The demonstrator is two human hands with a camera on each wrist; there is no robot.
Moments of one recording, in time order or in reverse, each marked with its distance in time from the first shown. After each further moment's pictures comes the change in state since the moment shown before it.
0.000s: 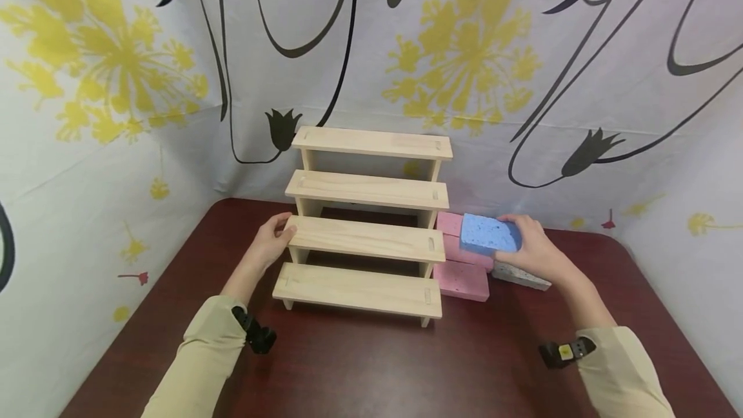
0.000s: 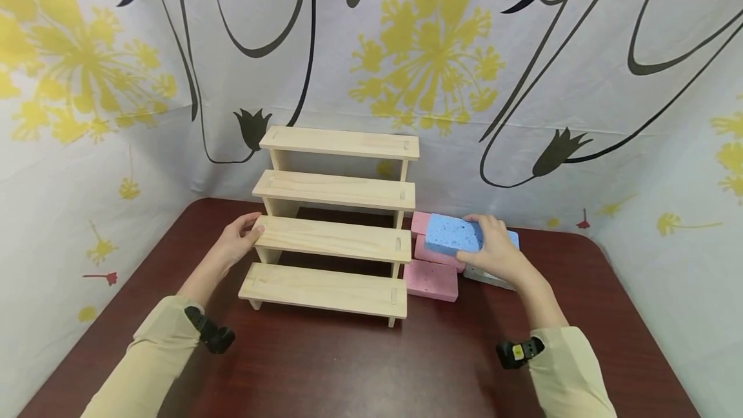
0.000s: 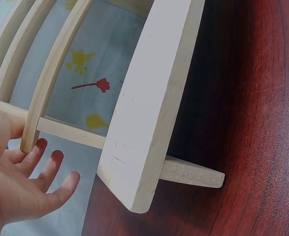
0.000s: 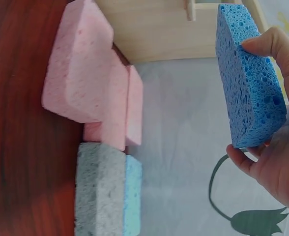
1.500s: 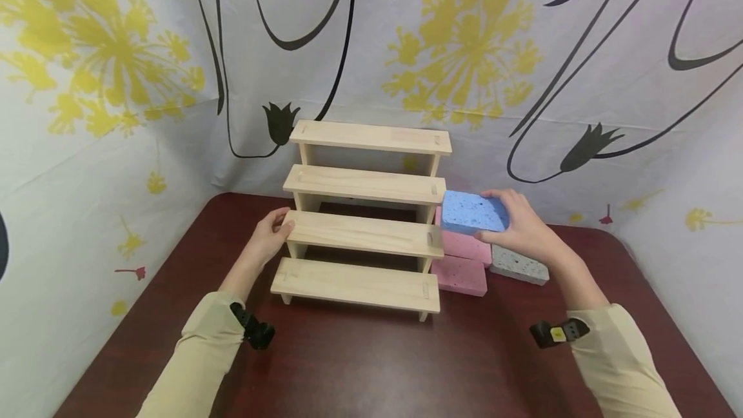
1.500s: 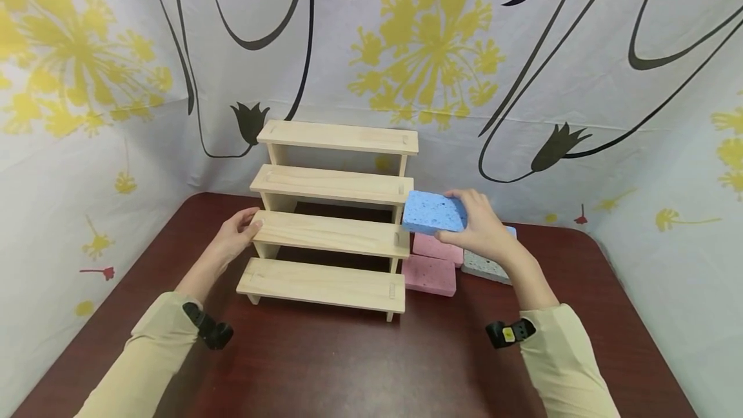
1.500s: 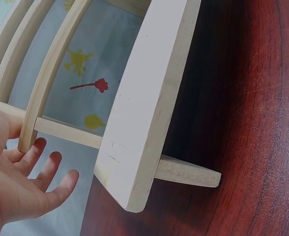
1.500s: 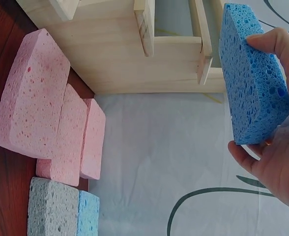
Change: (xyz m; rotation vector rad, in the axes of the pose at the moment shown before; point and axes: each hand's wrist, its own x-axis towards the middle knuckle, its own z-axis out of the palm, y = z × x) left_hand 0.001 -0.001 0.002 0.004 0.012 0.007; right_hand 0.016 -0.040 -0.017 -0.007 0.024 -0.079
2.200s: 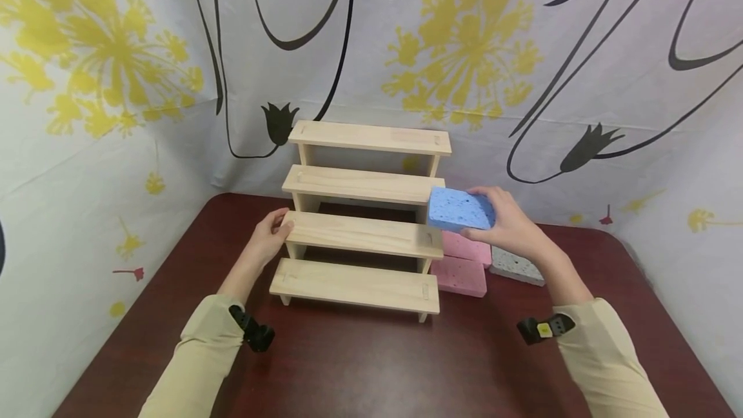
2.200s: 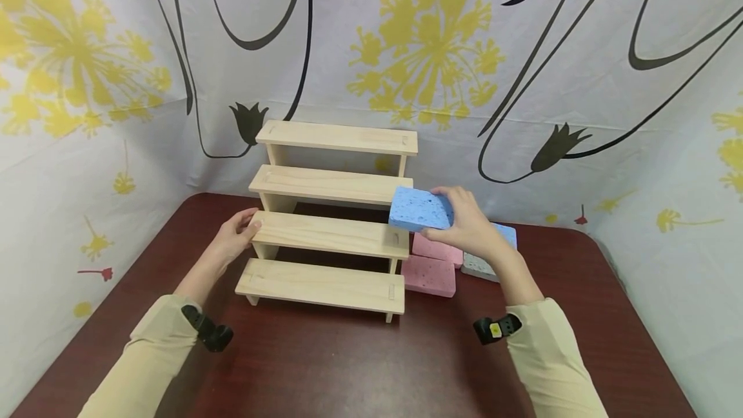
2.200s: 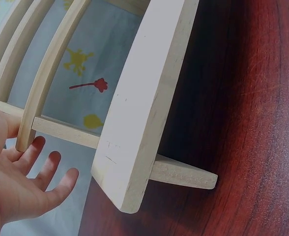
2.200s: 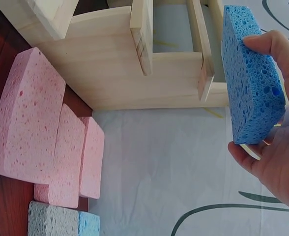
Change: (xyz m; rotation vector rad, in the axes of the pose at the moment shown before) left_hand -0.001 -0.002 0.001 -0.019 0.011 0.012; right_hand 0.012 -0.010 0.009 0.042 -0.008 -0.027
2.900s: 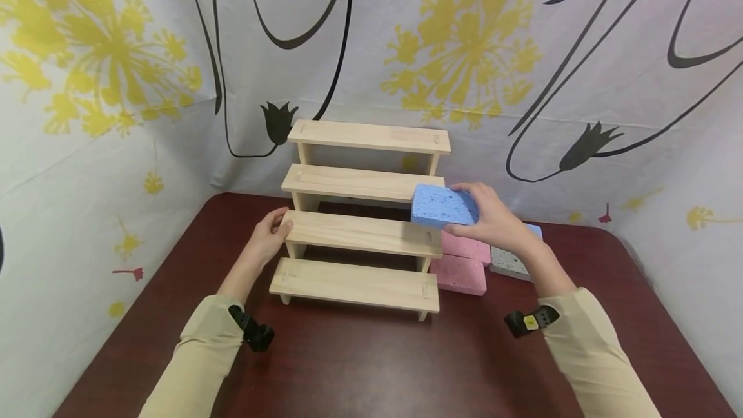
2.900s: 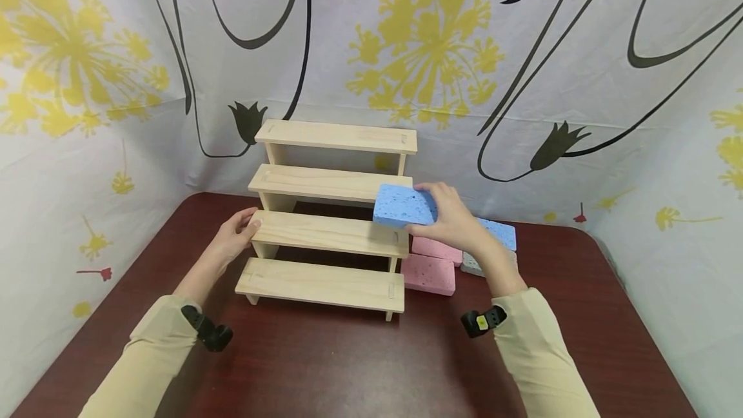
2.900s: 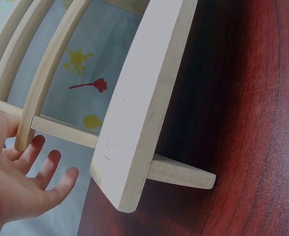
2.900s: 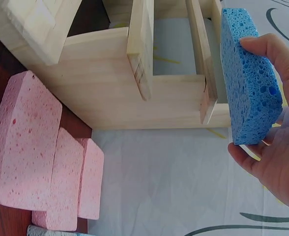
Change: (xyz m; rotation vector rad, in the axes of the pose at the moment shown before) left_hand 0.000 -0.001 0.000 0.002 -0.013 -0.006; right_hand 0.015 -0.011 0.010 0.012 -0.025 -0.046
